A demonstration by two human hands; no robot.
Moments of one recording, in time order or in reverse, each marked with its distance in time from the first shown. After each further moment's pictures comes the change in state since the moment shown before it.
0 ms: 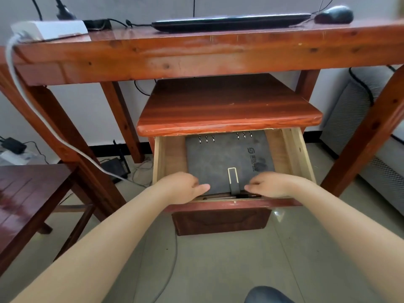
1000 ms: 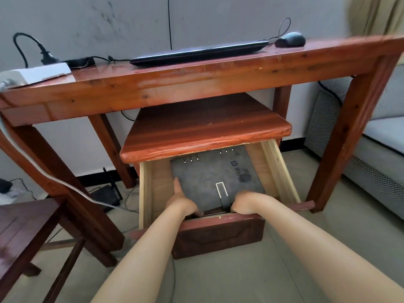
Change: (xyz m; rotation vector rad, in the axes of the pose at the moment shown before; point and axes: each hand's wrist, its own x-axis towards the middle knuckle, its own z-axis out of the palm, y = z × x) left_hand 0.061 0.018 0.034 -0.633 0.116 -0.397; right_hand 0.011 -0.015 0.017 -0.031 -0.011 0.155
